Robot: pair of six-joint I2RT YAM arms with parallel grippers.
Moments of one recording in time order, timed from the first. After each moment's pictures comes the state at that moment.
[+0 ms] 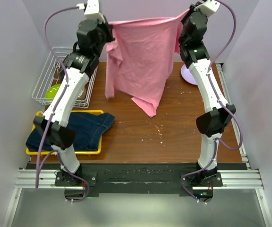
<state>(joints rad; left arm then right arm) -0.38 1.76 2.04 -0.24 -0.24 -0.25 0.31 2.03 2.36 0.02 0.69 0.18</state>
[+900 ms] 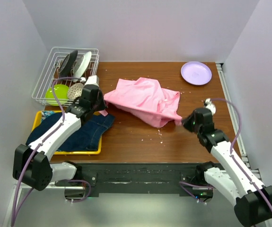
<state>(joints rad) -0.38 1.26 0.95 -0.30 -0.21 -0.50 0.29 0.83 0.62 -0.38 0.20 0.80</state>
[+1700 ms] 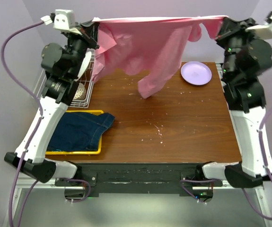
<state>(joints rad) -0.38 1.37 1.70 0.11 -0.09 -0.18 0.28 1.32 1.92 -0.26 0.52 0.43</state>
